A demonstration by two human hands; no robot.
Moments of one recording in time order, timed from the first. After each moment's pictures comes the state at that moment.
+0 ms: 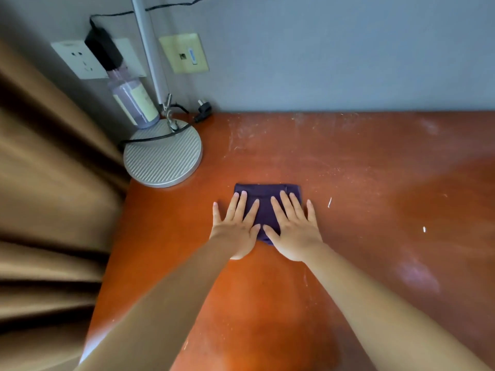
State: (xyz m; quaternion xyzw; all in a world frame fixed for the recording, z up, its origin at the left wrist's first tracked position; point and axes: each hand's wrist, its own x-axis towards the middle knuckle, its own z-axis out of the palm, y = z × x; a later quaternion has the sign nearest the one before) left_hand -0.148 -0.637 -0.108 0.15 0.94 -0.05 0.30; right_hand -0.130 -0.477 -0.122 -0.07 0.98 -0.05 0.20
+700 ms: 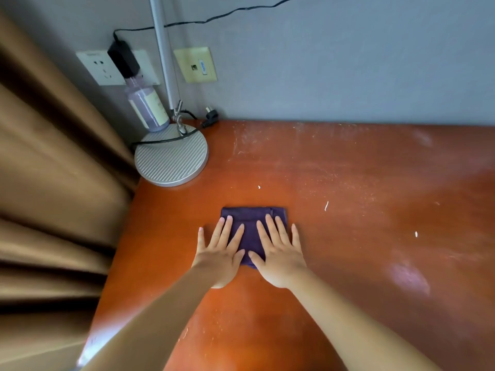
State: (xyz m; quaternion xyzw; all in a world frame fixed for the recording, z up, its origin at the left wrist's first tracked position) left_hand -0.092 -0.670 -0.102 0.14 0.93 -0.07 0.32; right_hand -0.083 -0.505 -0.120 -0.11 0.96 -0.08 0.23
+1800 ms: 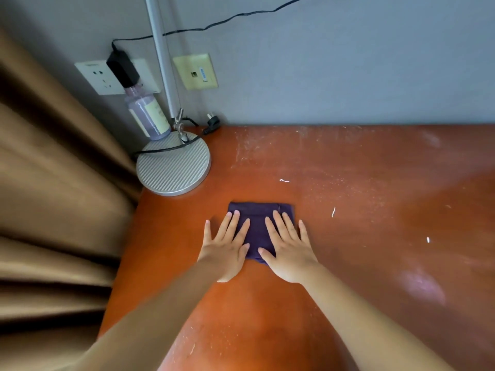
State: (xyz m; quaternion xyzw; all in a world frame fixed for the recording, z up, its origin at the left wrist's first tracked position) left_hand -0.124 -0.673 -0.101 0.17 0.94 -0.09 0.28; right_hand -0.110 -0.496 -0.117 -0.11 0.96 -0.08 0.23
